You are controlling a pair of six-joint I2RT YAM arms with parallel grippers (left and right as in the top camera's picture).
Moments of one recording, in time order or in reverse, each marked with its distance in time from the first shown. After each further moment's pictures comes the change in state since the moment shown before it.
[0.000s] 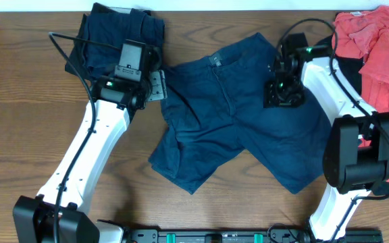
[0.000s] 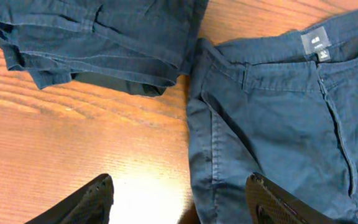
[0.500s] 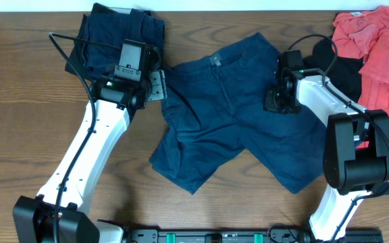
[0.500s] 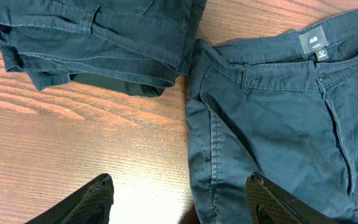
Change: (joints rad) left arm 0.000 0.000 0.000 0.003 0.001 0.000; right arm 0.000 -0.006 -0.214 0.378 0.122 0.215
